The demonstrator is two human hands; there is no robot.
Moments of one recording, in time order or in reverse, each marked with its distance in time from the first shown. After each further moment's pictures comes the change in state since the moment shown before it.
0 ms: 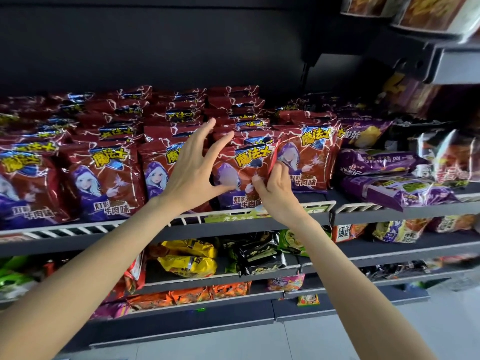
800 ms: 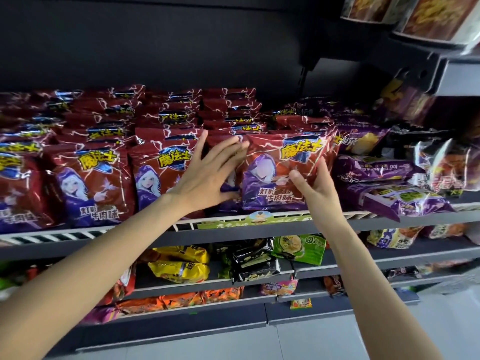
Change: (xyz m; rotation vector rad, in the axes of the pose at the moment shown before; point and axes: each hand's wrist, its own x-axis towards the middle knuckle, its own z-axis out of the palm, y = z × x) left_hand 0.019 0.003 0.029 0.203 -0.099 0.241; right_hand -0.013 0.013 -0.068 0.501 0.112 -0.039
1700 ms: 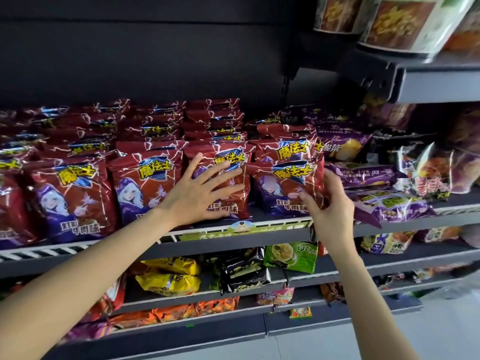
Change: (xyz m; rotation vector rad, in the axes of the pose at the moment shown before) left_hand -0.002 -0.002 0.032 0.252 0.039 0.204; right_hand -0.010 0.025 -0.045 -0.462 0.306 -0.177
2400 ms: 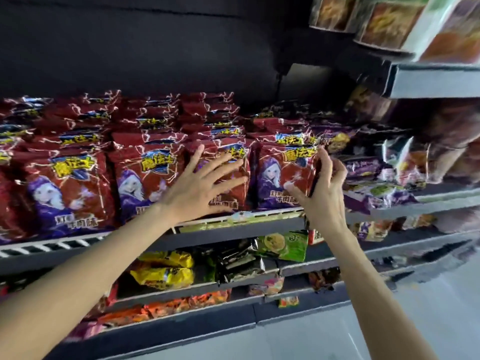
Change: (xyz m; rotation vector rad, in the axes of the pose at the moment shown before) left_hand 0.003 0.006 -0.019 -0.136 -0.117 -0.009; right_hand 0.000 -0.007 0.003 -0.434 -0.079 0.056
